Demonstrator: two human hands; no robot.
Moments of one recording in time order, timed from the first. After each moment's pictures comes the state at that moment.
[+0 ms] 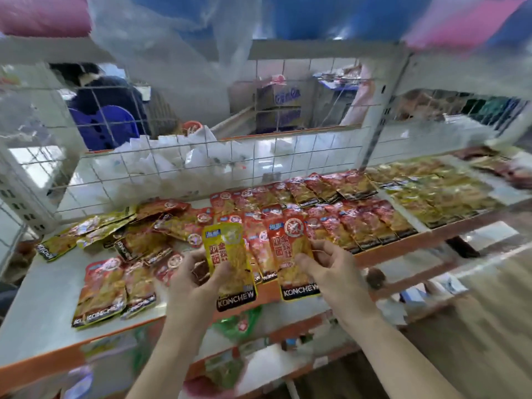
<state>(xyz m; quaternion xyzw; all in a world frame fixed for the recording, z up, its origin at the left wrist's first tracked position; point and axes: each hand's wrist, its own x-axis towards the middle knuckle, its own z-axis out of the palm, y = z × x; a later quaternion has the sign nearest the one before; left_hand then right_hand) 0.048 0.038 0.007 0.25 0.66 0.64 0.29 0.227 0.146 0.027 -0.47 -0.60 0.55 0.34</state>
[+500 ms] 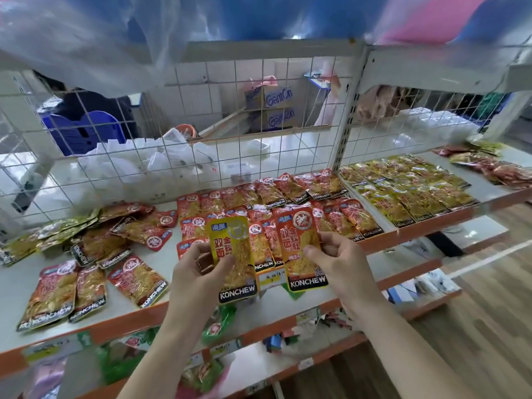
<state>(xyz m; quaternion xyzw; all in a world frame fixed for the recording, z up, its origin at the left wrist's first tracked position) 0.135 0.088 0.024 0.28 0.67 0.61 0.31 0.322 0.203 0.033 -0.47 -0.60 0.54 0.35</state>
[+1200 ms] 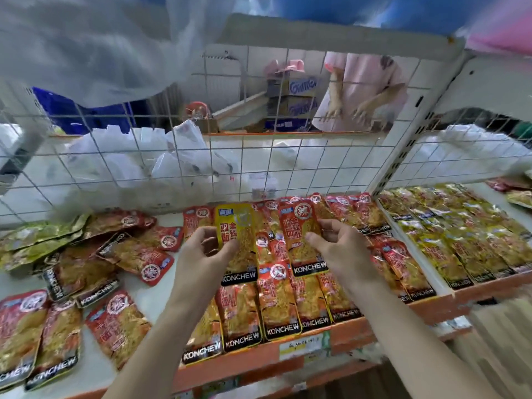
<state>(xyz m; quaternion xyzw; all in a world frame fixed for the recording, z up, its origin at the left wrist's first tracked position) 0.037 0.201 0.006 0.27 0.69 0.61 0.28 0.213 0.334 0.028 -0.47 -0.66 0.50 0.29</state>
